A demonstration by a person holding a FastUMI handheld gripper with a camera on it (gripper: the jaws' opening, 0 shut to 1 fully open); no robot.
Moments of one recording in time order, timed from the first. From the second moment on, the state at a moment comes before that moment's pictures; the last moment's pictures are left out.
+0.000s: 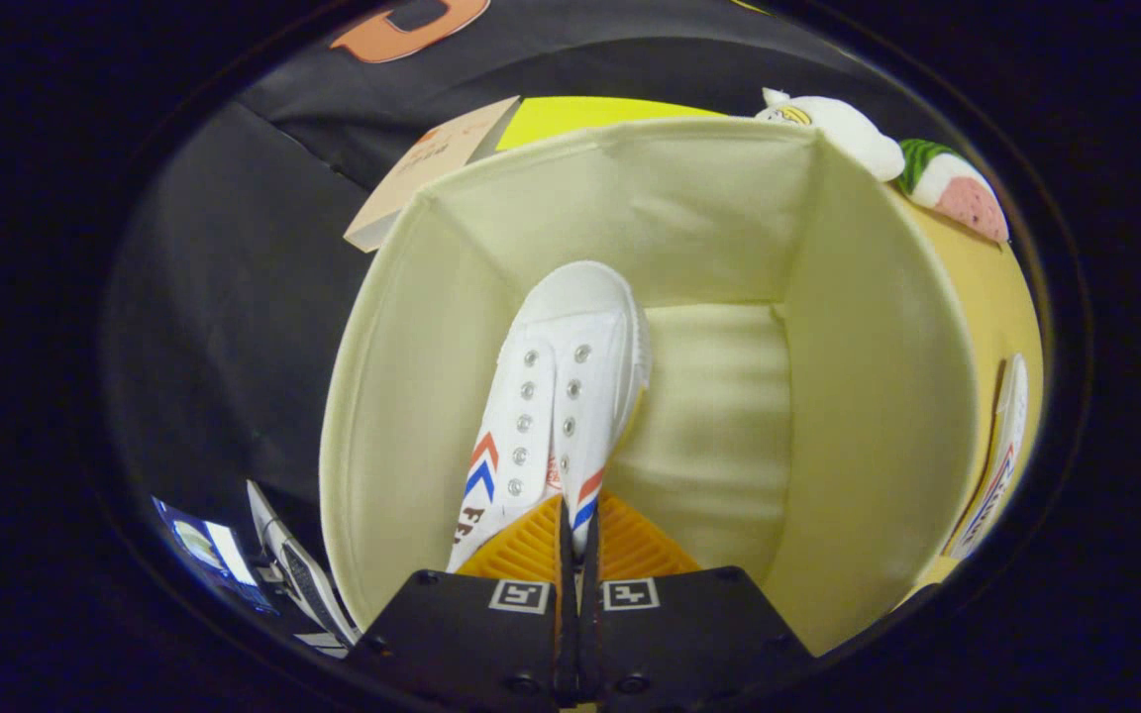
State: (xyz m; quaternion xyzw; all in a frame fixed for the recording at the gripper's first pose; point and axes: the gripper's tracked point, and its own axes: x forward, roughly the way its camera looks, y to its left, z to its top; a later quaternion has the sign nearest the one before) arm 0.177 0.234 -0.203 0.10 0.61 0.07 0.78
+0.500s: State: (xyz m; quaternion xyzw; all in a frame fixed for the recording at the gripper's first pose) arm 0.175 0.224 -0.190 0.01 0.61 0.09 0.79
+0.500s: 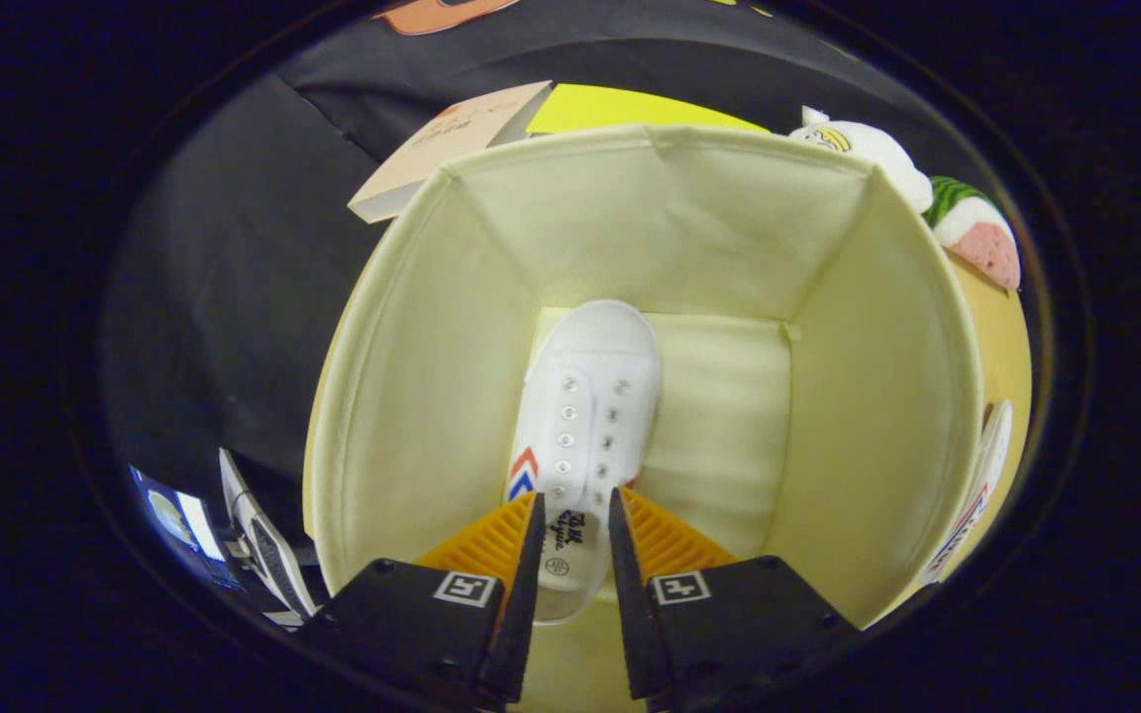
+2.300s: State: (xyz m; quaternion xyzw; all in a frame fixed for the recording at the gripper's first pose) arm 0.086 -0.085 -0.063 -0.01 0.48 0.00 0.88
